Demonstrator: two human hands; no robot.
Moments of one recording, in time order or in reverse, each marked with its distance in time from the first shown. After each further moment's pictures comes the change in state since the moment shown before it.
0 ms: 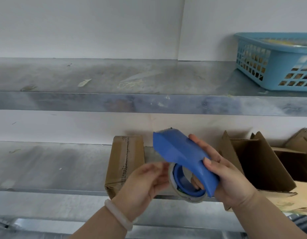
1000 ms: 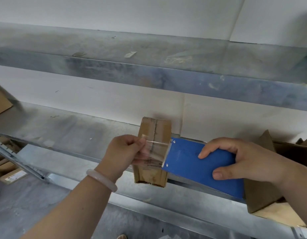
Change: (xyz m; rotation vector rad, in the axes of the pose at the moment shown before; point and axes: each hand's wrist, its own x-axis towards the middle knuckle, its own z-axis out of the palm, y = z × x) left_hand -0.030 0.035 -0.083 0.374 0.585 0.175; right_hand 0.037 -0.033 0.023 -1.080 -0.350 0.229
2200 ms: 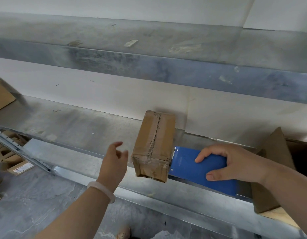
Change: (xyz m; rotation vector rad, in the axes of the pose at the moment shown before) left_hand 0.022 -0.077 -0.019 0.330 0.261 -0.038; right_hand 0.031 0.048 0.007 -0.091 -0.005 0.106
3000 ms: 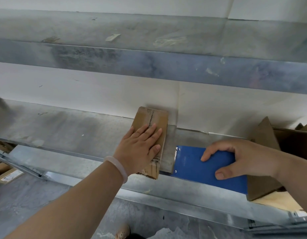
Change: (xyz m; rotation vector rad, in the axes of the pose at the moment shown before) left_hand 0.017 0.047 0.038 1.030 -0.330 0.857; right_hand -0.030 -0.004 -0.014 0.087 -0.034 0.115
